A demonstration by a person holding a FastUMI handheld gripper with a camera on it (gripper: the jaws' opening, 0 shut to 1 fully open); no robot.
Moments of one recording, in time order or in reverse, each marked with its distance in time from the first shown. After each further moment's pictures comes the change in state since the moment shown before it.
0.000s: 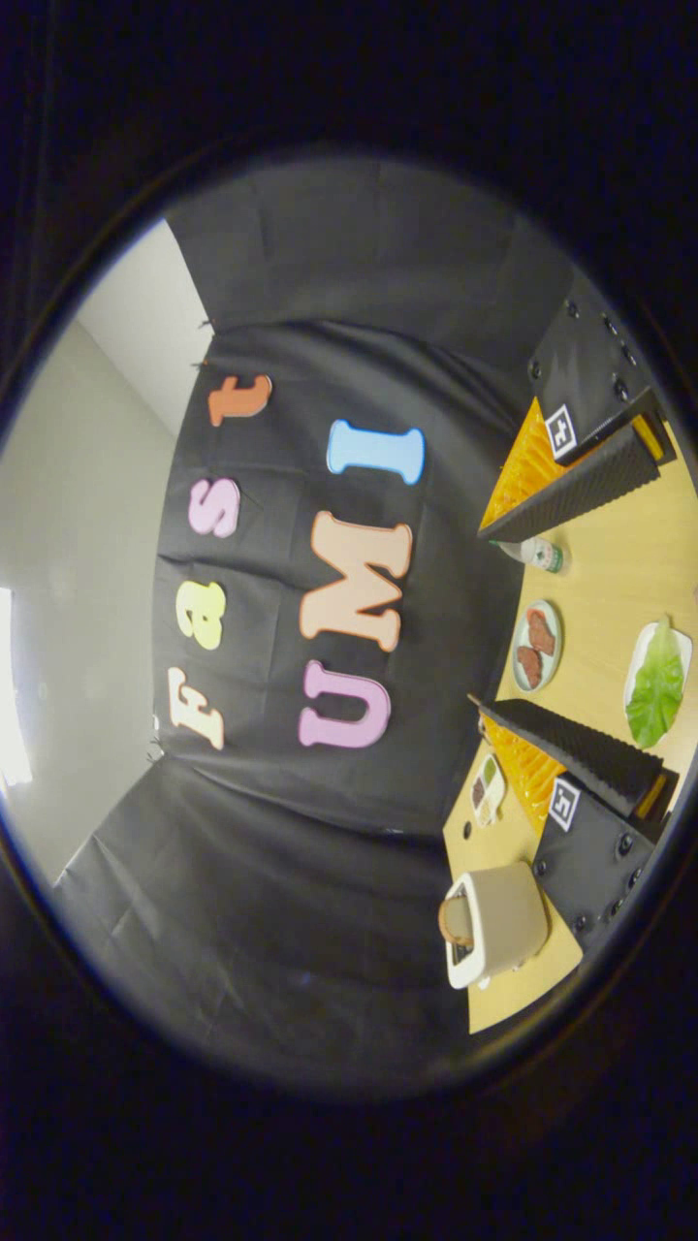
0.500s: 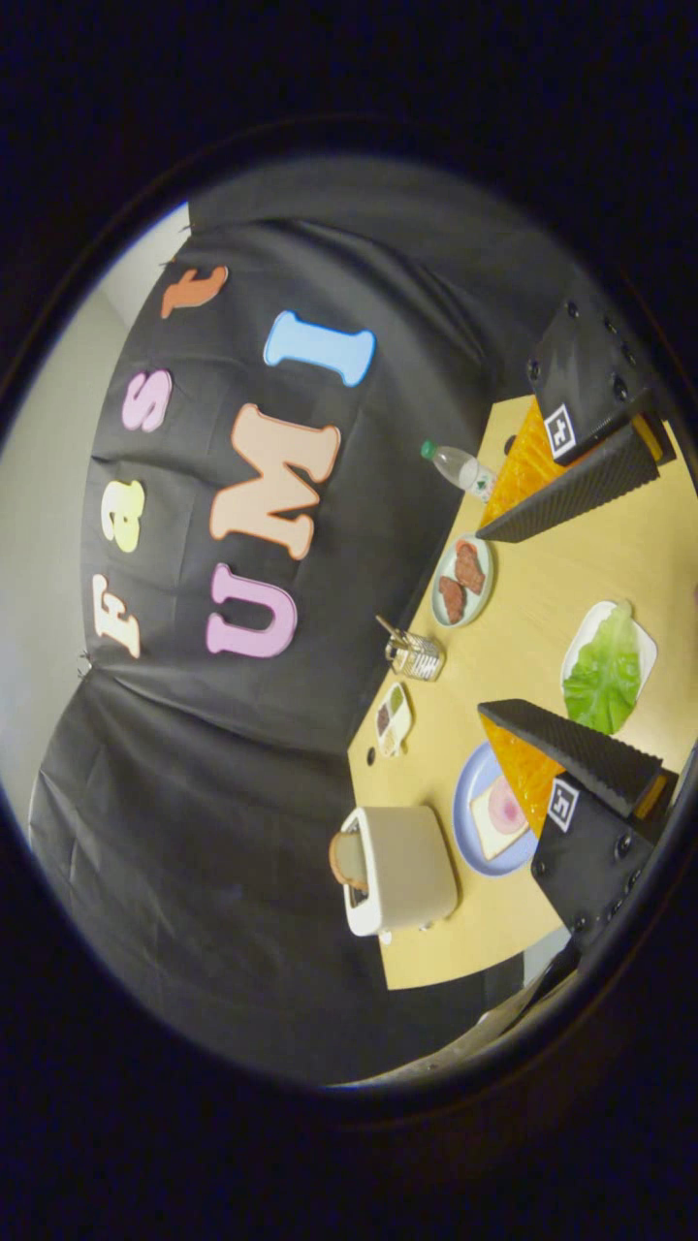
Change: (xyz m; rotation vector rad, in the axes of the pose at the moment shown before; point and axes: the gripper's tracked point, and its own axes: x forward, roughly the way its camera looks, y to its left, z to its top) arm 0.019 0.034 -0.096 -0.106 0.247 0.284
